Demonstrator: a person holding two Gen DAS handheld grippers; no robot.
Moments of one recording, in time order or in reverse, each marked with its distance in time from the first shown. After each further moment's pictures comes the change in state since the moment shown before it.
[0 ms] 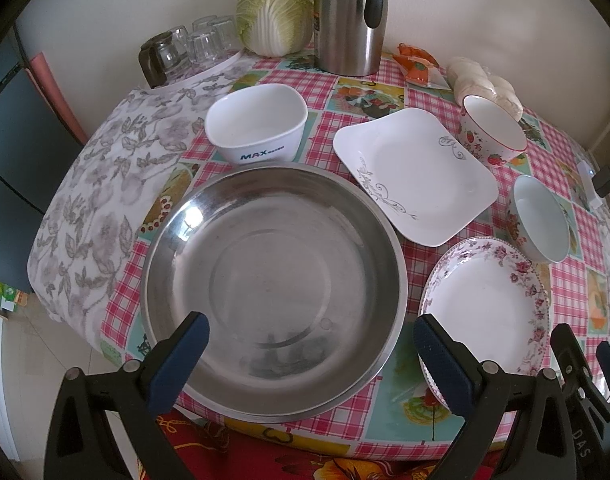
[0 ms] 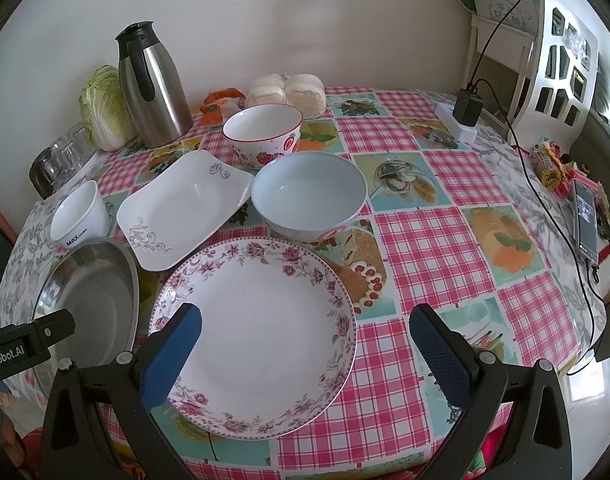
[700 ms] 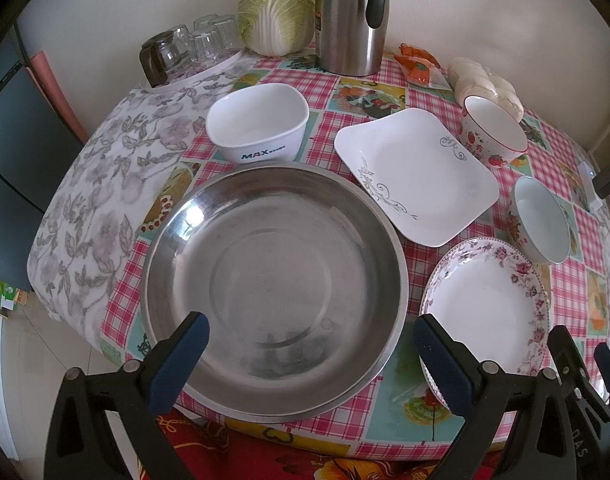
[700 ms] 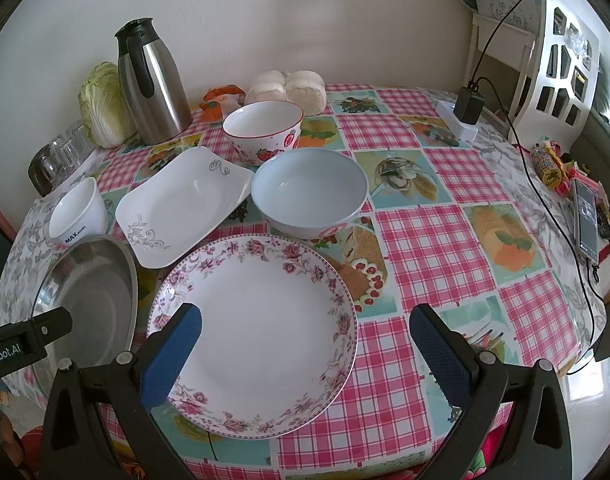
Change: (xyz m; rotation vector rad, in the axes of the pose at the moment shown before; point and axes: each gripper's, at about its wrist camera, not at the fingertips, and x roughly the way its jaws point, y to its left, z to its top) left arm 0.000 0.002 0.000 0.000 0.002 0.001; right arm 0.002 0.000 0.000 0.000 0.005 -0.002
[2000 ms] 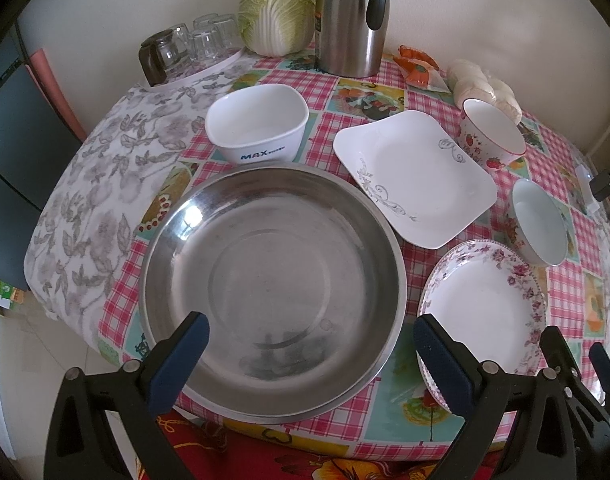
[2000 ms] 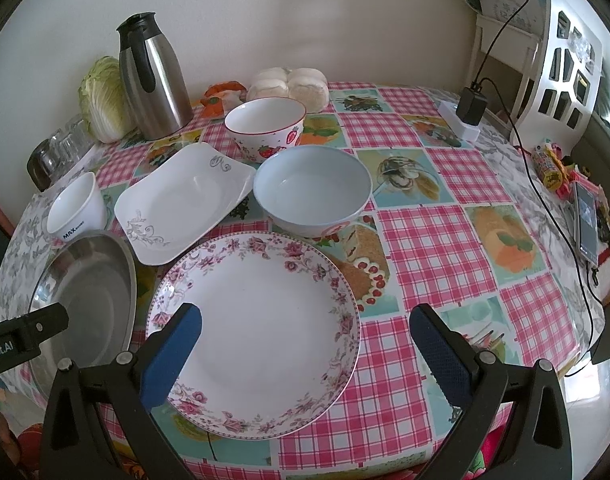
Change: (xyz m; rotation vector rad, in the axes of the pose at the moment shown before) left arm 0.000 -0.001 0.000 -0.005 -0.002 -0.010; right arm 0.005 0.004 -0.002 -0.015 0.009 -0.008
